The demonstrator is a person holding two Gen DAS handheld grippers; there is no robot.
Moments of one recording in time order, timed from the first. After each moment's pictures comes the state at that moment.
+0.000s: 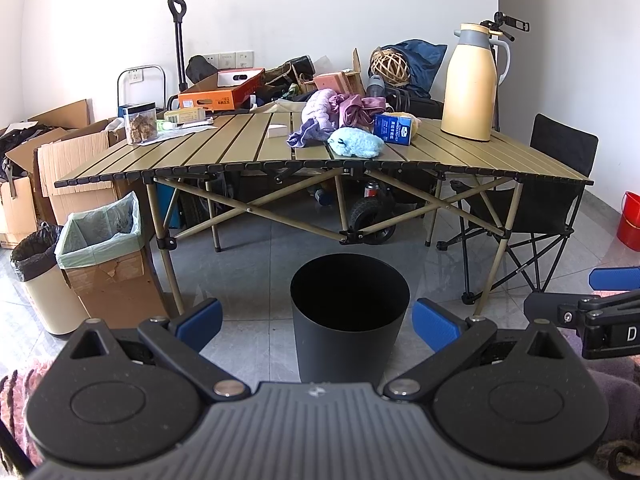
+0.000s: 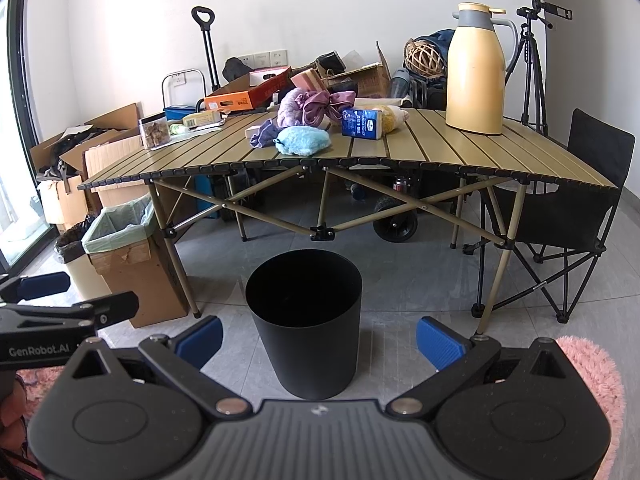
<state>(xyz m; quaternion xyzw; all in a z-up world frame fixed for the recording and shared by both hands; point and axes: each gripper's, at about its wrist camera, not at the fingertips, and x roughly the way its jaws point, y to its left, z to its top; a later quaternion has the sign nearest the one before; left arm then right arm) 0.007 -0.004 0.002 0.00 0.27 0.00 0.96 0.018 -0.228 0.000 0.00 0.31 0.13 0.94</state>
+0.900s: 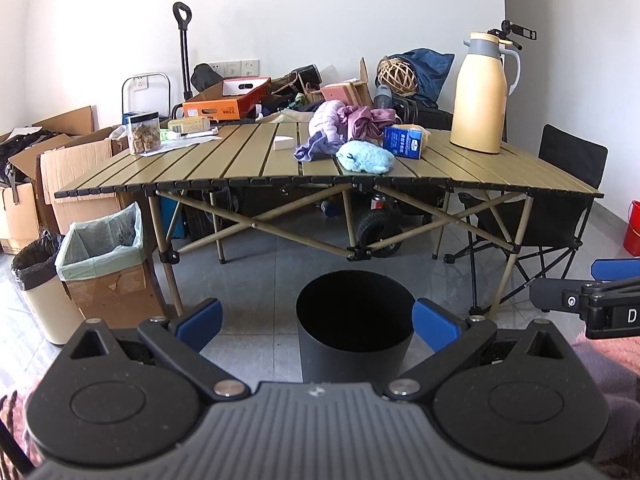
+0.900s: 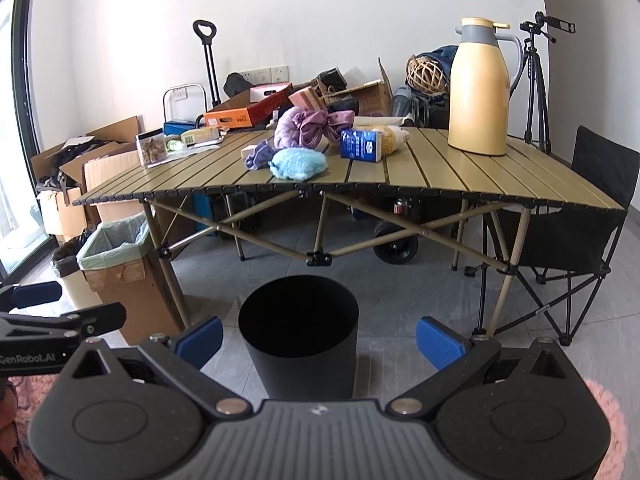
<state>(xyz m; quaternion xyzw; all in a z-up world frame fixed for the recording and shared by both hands) 0.029 0.001 0.004 0.00 0.25 0.01 0.97 0.052 -0.230 0.001 0.00 0.29 0.13 0.95</state>
